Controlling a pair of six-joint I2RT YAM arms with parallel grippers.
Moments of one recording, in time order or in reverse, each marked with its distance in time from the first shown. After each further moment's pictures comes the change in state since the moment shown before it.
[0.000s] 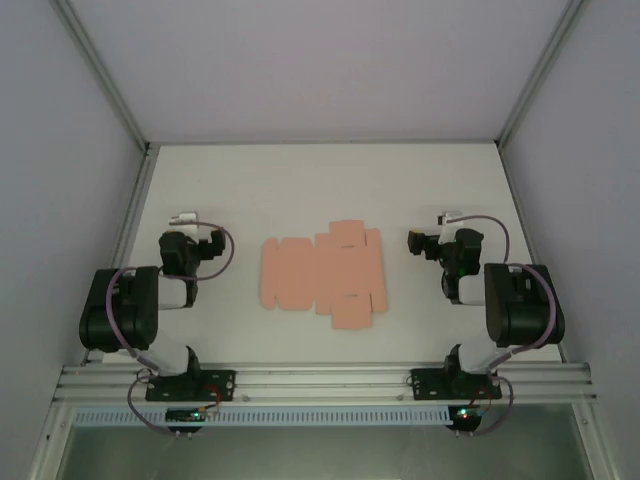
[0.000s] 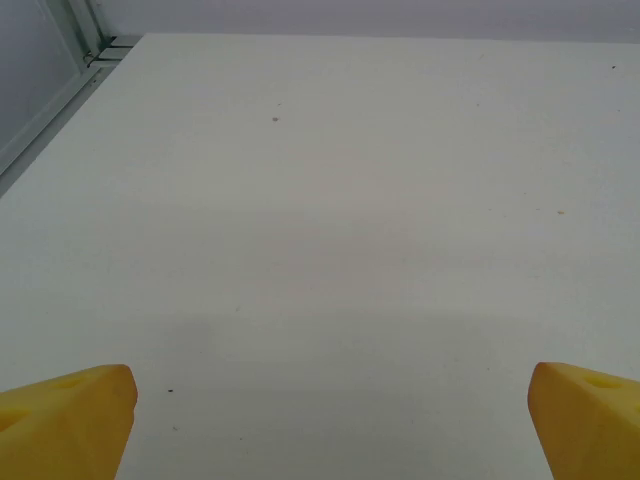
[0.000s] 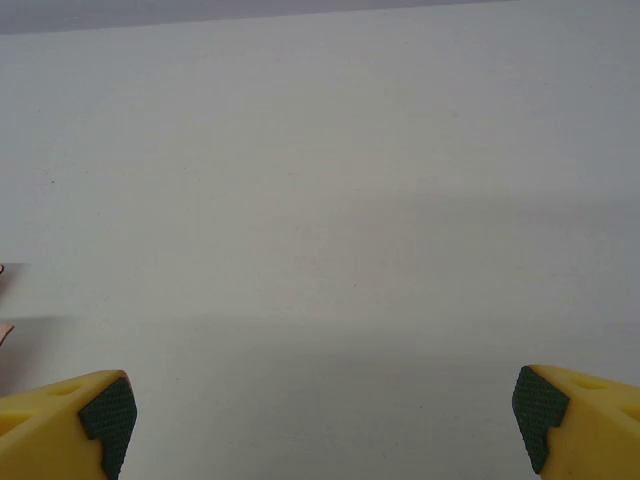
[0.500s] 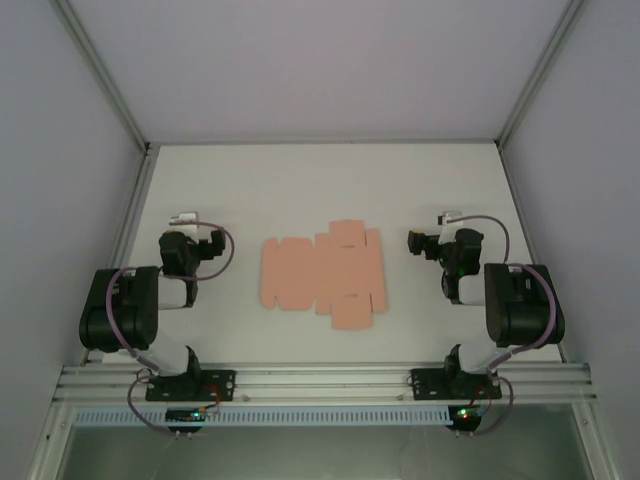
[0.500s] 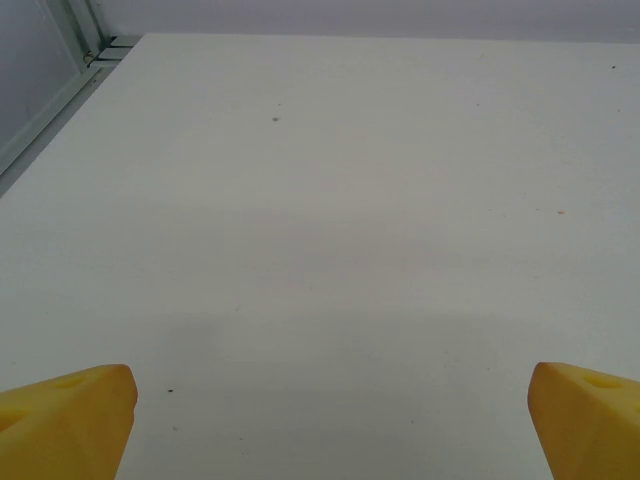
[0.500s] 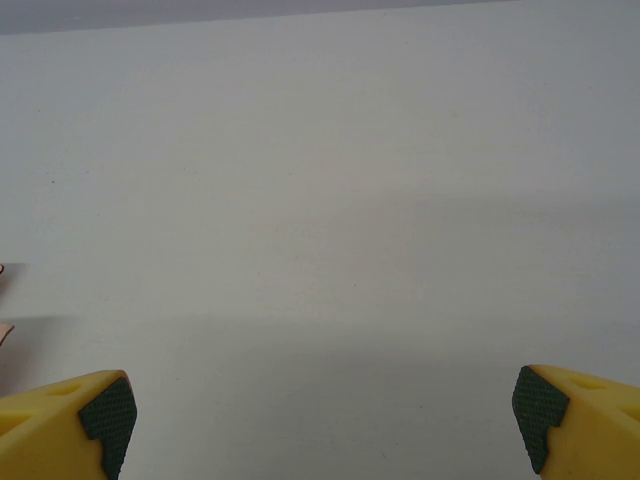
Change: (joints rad) left arm 0.000 0.000 0.000 0.000 0.000 0.000; right arm 0.000 0.000 0.000 0.000 0.000 0.000
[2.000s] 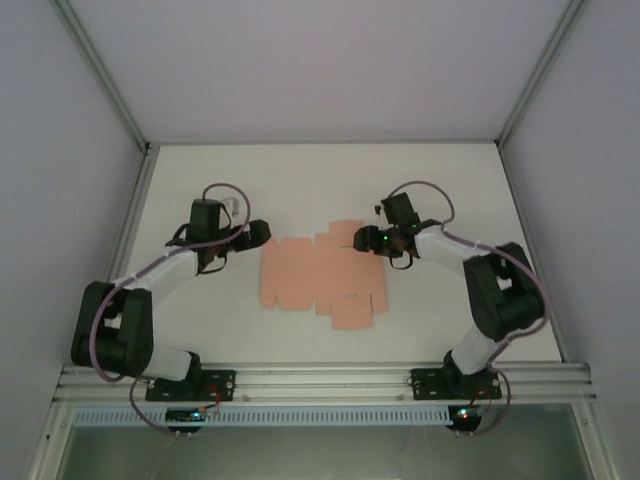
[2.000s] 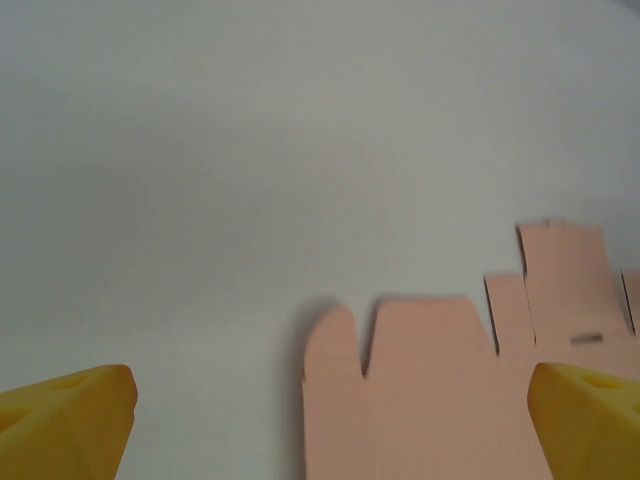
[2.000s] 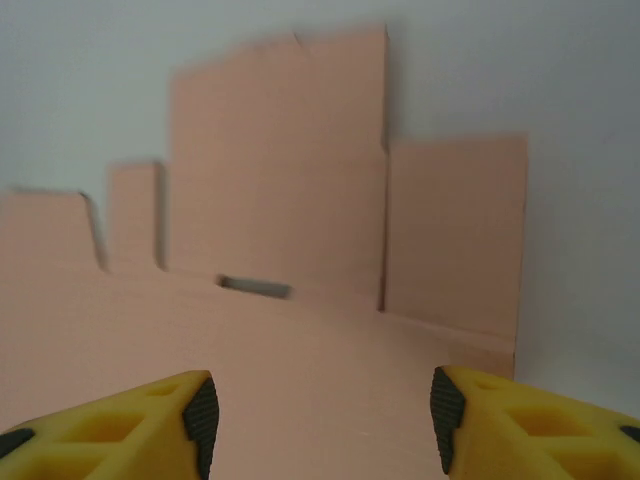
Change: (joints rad) left arm -0.257 -0.119 0.399 -0.967 0.319 -0.419; right arm 0.435 0.117 0.579 -1.073 -0.073 0.478
